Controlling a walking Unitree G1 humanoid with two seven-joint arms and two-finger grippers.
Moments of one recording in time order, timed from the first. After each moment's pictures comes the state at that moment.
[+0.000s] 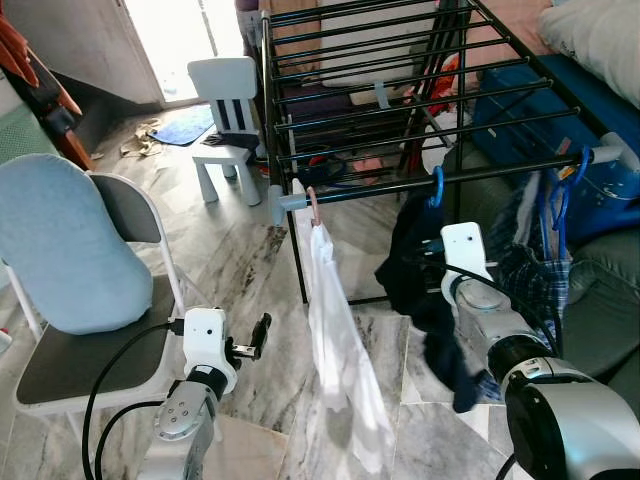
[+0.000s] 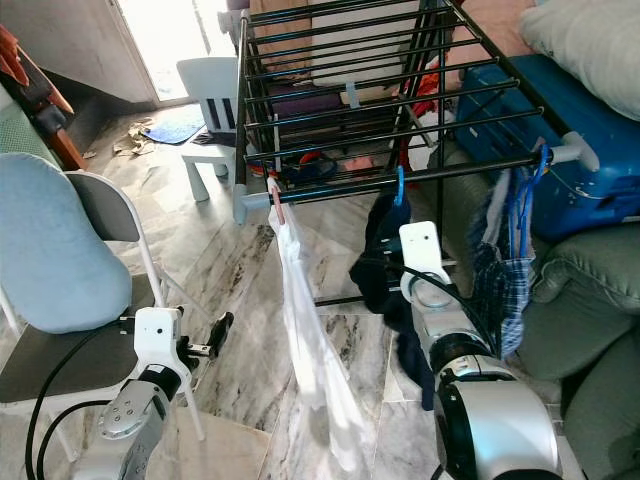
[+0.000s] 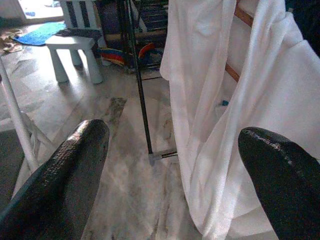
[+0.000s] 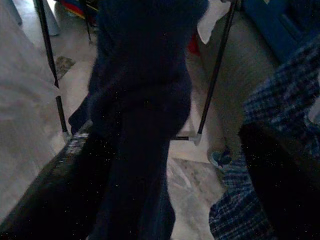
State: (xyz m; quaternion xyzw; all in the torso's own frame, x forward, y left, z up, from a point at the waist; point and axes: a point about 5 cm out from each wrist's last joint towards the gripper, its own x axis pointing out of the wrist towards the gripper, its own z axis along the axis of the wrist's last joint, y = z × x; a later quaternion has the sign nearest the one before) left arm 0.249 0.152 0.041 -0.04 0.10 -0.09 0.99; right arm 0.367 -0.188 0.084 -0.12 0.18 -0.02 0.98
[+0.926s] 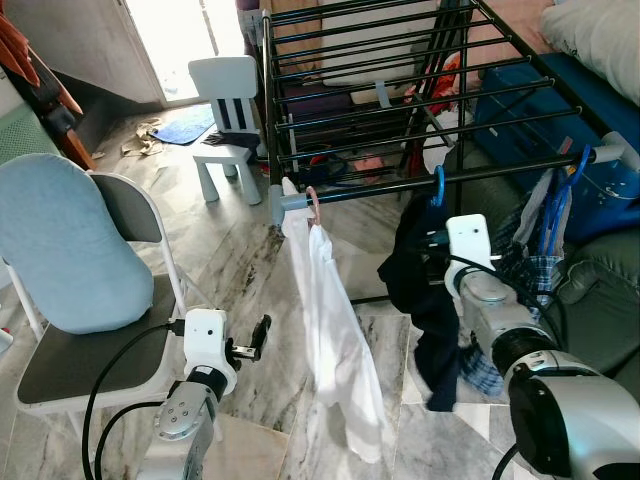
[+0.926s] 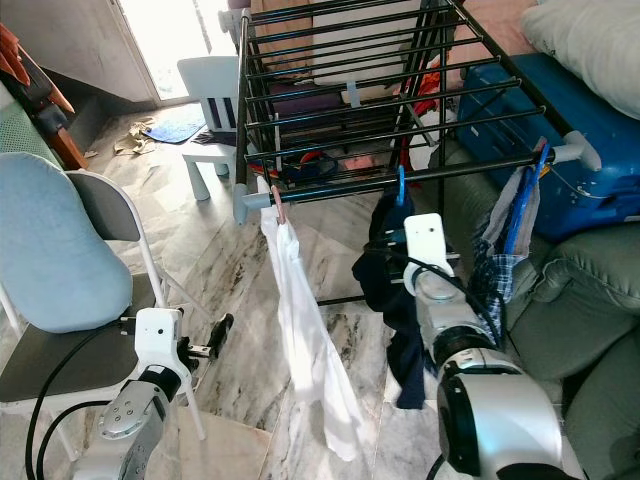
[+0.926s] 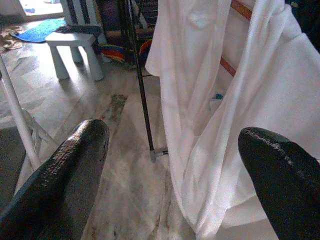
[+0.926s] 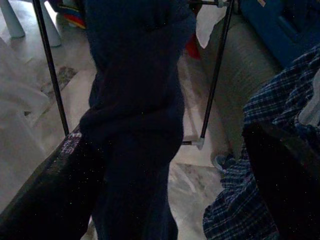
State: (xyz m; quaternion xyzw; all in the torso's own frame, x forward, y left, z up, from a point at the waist) left arm 0.249 0.153 0.039 -0.03 0.11 -0.09 0.99; right arm 0.372 -0.195 0.093 -0.10 0.17 -0.03 0.98
